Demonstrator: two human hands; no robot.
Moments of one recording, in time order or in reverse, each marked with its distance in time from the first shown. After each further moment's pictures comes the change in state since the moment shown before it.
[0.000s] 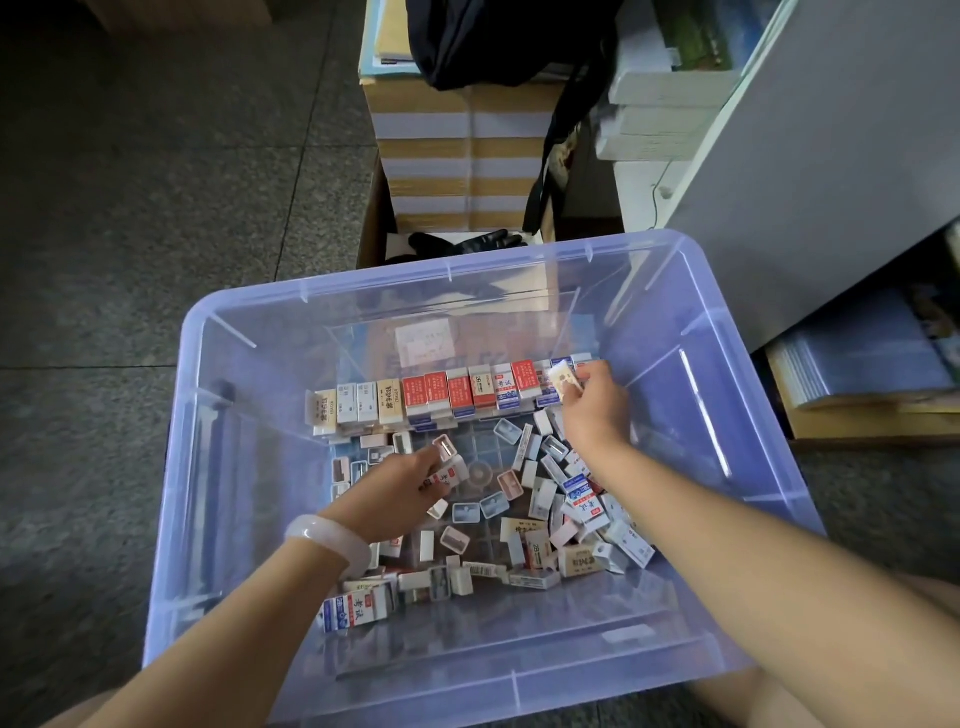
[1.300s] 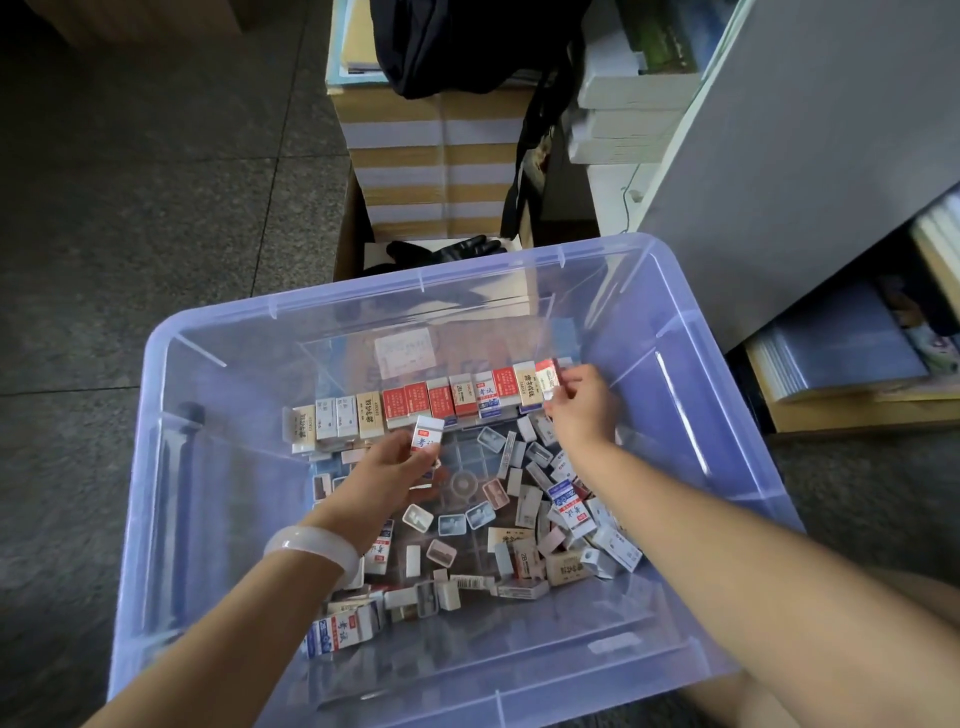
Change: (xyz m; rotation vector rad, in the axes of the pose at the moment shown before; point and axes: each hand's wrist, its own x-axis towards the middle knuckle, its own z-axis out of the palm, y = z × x) left_hand 0.006 0.026 -0.008 -1.174 0.165 -0.262; right_hand 0.013 0.013 0.006 0.213 0.057 0.079
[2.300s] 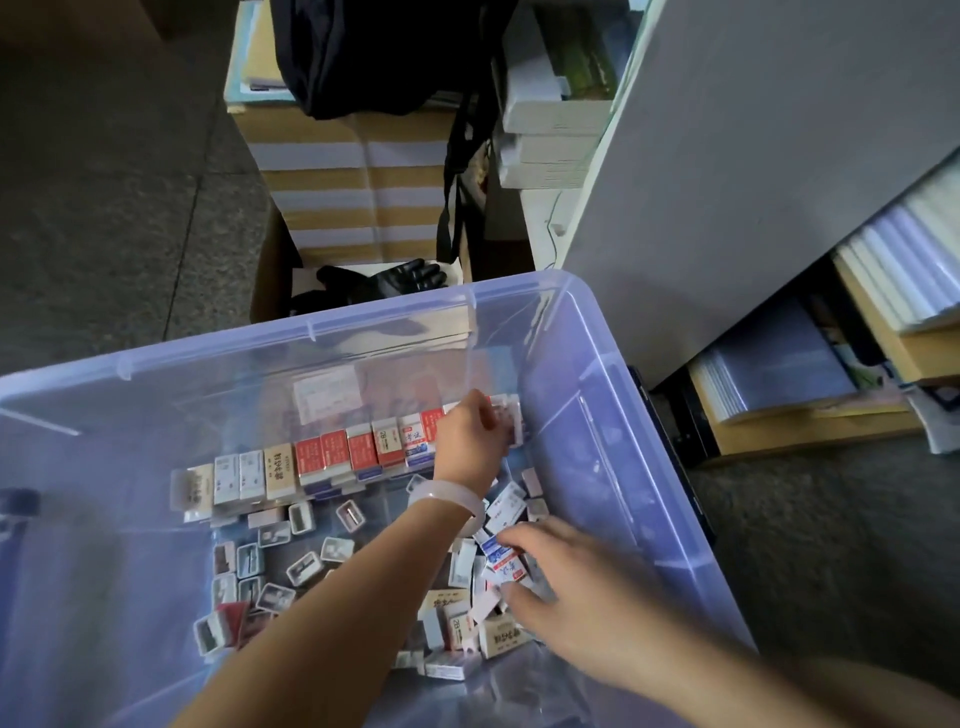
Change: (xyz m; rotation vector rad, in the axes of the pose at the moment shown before) left_hand 0.117 0.012 0.138 0.480 0.227 0.371; right_hand -0.089 -0.026 -0.122 -0.664 -0.677 -0.354
